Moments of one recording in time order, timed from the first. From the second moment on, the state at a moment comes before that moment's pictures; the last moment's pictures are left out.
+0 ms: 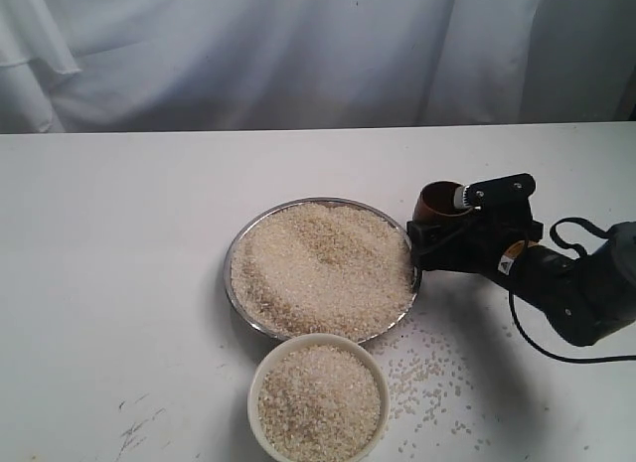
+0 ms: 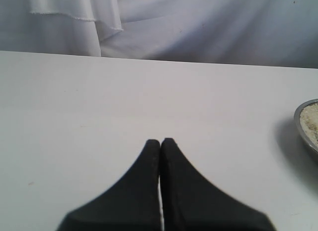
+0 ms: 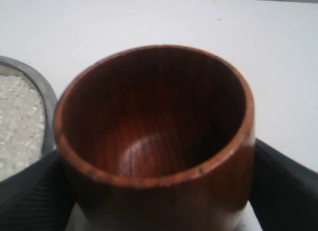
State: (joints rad) left arm 0.03 0.00 0.00 -0.01 0.33 -0.02; right arm 0.33 2.19 -0.80 -0.23 -0.88 0.13
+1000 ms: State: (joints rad) left arm 0.03 0.00 0.00 -0.01 0.33 -0.02; right arm 0.32 1.88 -0.80 -0.30 -0.75 0.10
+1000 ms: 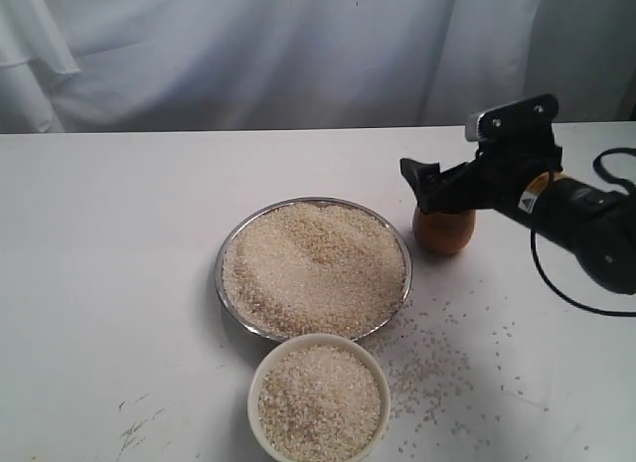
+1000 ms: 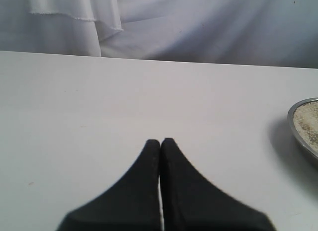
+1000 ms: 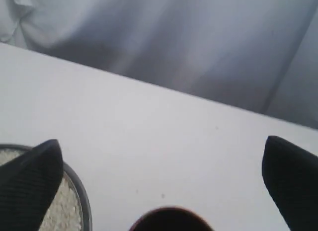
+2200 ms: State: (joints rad) left arm 0.03 0.00 0.00 -0.01 0.33 -0.02; right arm 0.37 1.01 -0.80 -0.38 0.55 0.63
